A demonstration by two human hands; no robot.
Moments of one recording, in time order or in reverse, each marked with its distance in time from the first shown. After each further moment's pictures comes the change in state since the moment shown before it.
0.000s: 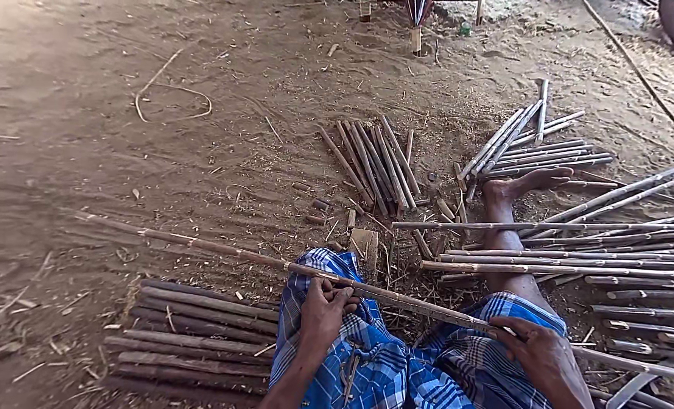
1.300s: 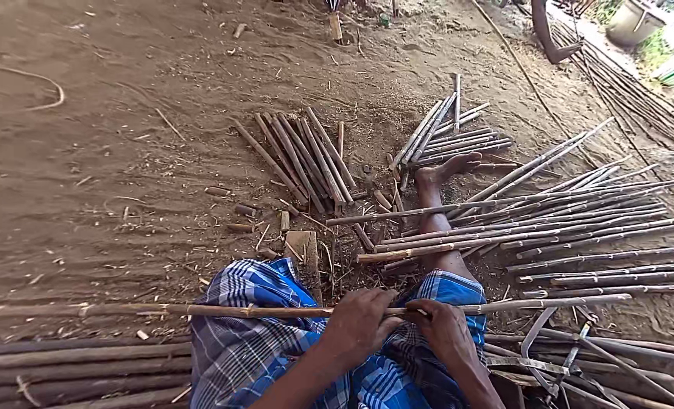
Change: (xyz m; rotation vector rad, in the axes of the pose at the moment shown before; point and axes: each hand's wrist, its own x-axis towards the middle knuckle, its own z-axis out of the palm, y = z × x) left_hand -0.052 0.027 0.115 0.984 -0.766 0.865; right_hand -0.014 -0.030 0.023 -0.053 -0.003 -0.063
